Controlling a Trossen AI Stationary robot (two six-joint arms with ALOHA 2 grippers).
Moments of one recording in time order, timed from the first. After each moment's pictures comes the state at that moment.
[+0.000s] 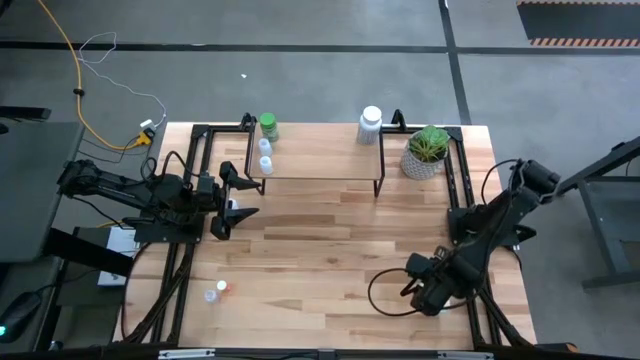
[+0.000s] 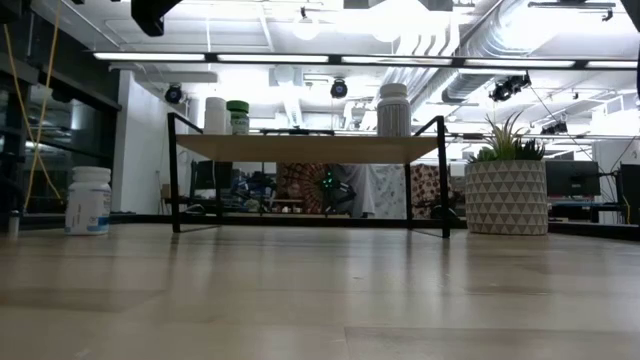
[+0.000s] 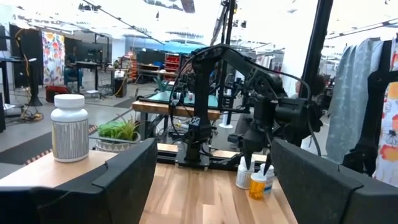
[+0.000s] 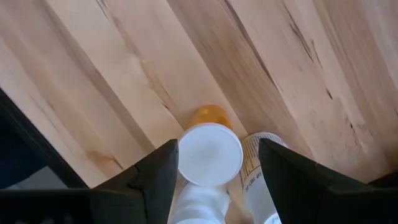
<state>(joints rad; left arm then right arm) -0.11 0.57 0.39 0.33 -0.27 -0.06 0.82 1.48 1.05 -1.03 0.03 1.38</state>
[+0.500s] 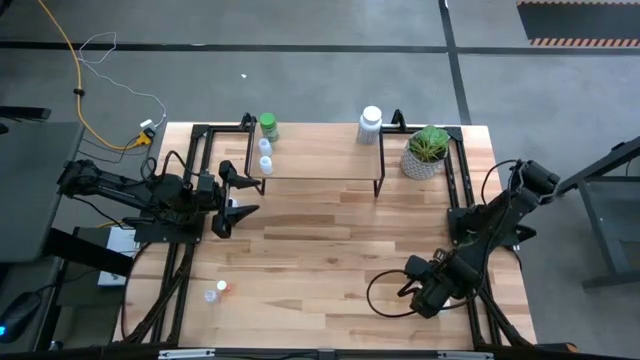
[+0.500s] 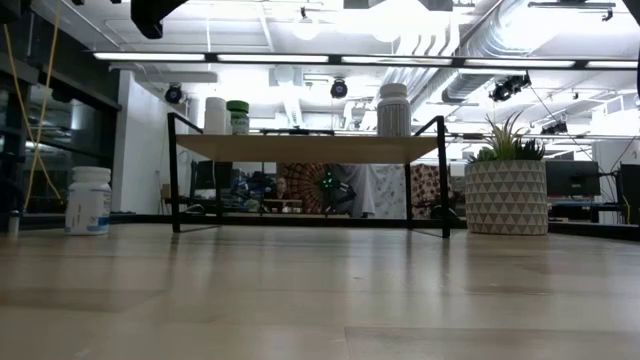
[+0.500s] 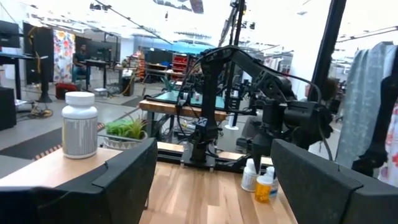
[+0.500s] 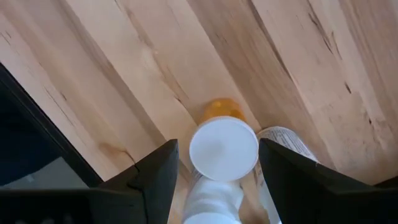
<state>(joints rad) -0.11 0.57 0.39 0.33 -0.31 -0.08 0.82 1.49 1.05 -1.00 -0.01 1.37</state>
